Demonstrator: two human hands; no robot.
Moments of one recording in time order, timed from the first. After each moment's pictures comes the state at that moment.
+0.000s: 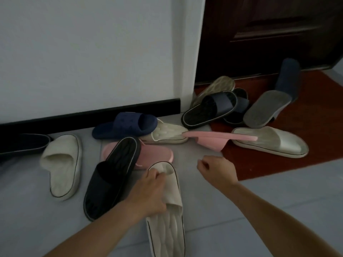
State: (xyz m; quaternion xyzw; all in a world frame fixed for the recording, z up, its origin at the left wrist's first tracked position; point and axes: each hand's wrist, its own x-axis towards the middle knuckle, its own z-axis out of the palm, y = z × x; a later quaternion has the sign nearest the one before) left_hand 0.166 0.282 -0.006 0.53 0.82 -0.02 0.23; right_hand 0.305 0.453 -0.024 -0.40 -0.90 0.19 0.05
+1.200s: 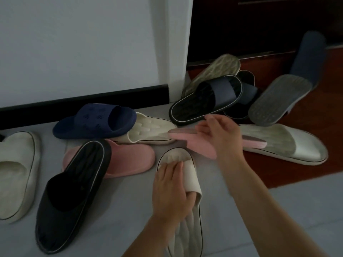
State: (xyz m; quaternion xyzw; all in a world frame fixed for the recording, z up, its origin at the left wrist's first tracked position) left_hand 0.221 0.387 -0.071 0.46 0.86 0.19 0.12; right_hand 0.254 0.547 -0.016 -0.46 -0.51 0.64 0.33
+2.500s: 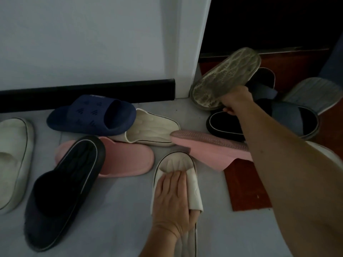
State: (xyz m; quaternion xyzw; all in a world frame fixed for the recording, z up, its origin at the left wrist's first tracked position) left_hand 0.233 0.392 -0.106 0.47 0.87 0.14 0.09; right_hand 0.179 0.707 -0.039 -0.64 -0.66 0.40 0.00
